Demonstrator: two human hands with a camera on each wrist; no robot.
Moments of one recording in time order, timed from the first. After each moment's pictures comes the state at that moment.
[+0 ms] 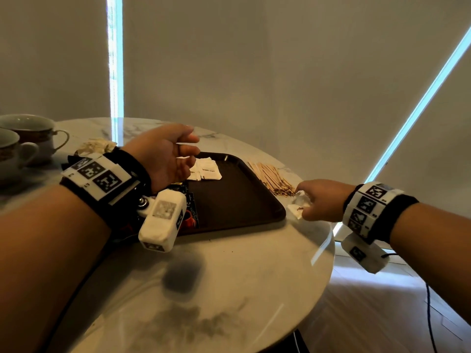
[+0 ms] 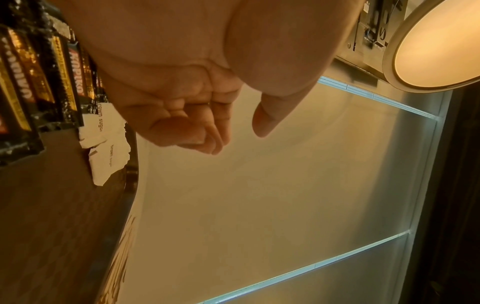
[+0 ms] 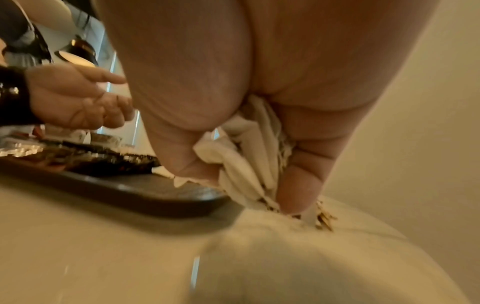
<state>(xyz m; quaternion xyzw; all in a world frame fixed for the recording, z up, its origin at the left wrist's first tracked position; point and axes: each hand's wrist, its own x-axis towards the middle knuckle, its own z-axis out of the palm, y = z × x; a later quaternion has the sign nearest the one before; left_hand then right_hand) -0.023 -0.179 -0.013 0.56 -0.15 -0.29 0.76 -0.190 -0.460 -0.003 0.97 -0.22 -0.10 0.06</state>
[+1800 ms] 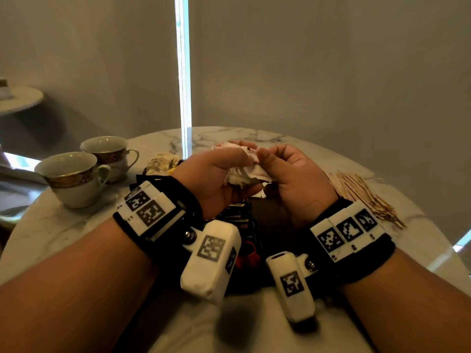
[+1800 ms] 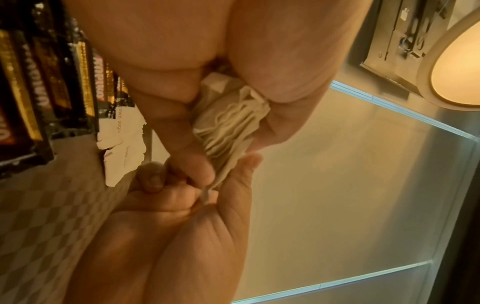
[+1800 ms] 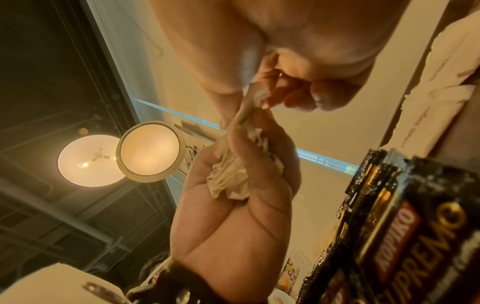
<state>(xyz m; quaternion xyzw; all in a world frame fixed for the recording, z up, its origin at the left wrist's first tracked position) -0.005 -0.180 -0.025 0.49 -0.19 -0.26 0.81 -0.049 -0.322 -0.040 0.68 -0.02 0.18 -0.71</state>
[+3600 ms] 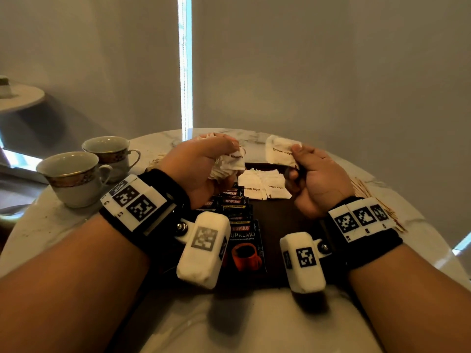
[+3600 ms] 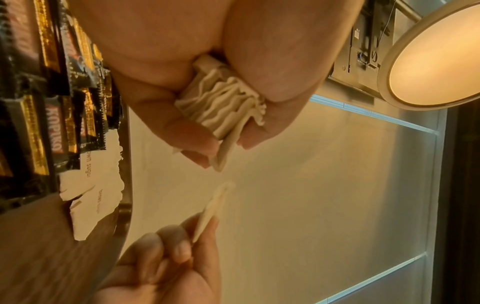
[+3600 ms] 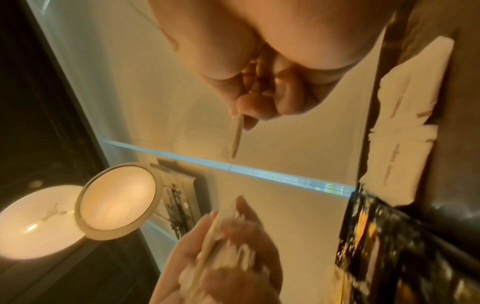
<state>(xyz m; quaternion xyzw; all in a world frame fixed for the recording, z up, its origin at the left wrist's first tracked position) 0.006 -0.163 -0.016 0.56 -0.13 -0.19 0.80 -0.026 -0.364 -0.043 0.54 -0.09 0.21 -0.81</state>
